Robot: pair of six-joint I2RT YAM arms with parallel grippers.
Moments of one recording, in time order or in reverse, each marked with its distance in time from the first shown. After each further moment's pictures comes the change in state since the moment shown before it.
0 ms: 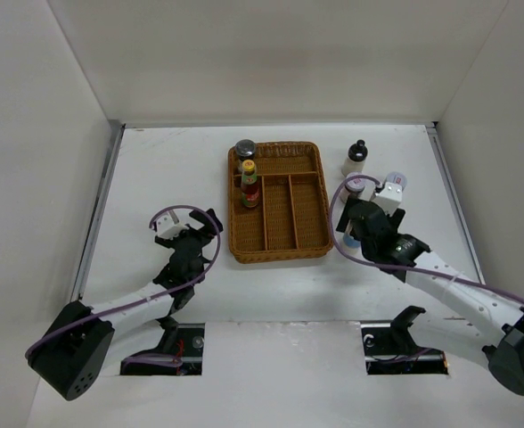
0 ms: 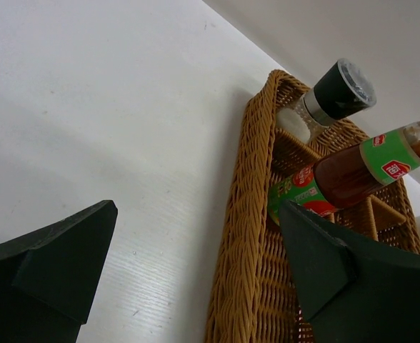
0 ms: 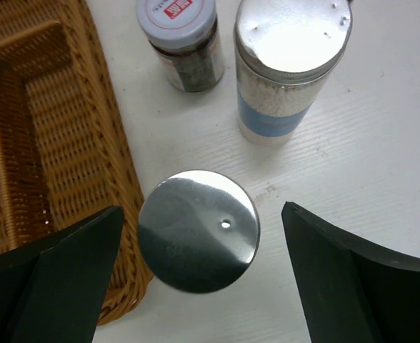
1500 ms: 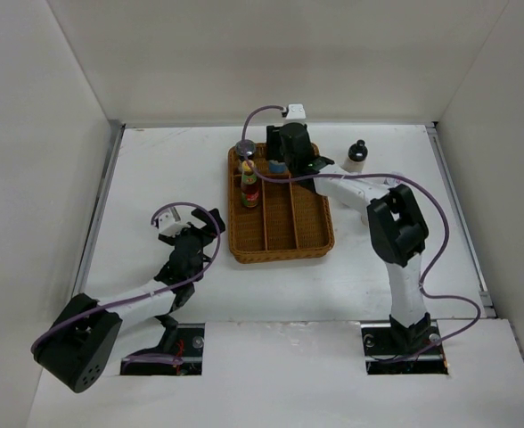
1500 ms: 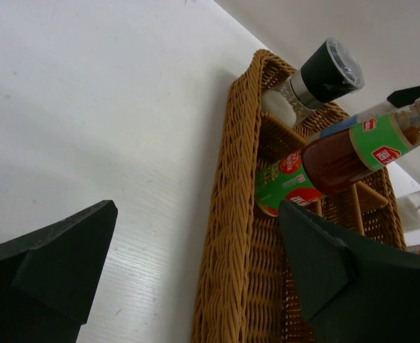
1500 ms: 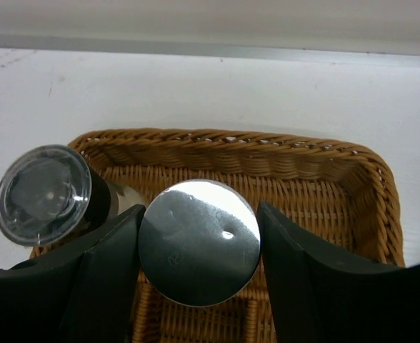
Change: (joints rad) left arm 0.042 0.060 0.000 0.047 0.123 -0.039; right arm -0.051 1.077 0.956 0.473 -0.349 -0.394
